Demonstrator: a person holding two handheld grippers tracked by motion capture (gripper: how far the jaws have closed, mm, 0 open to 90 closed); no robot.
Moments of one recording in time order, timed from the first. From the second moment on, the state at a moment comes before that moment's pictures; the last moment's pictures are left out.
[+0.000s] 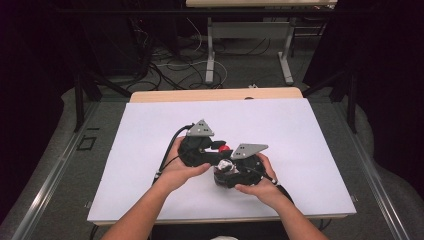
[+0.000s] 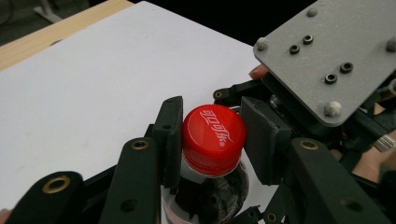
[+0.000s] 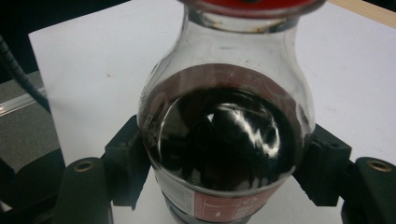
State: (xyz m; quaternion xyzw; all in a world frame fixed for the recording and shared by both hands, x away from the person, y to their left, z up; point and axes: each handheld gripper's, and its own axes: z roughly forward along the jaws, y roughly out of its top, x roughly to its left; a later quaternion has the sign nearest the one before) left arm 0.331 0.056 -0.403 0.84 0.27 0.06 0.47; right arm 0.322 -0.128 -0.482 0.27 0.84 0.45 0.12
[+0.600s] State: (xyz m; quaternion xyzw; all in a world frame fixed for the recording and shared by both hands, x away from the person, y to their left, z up) left arm 0.319 0.046 -0.394 0.82 0.32 0.11 0.47; right arm 0.321 -0.129 -0.480 0.29 0.83 0.45 0.14
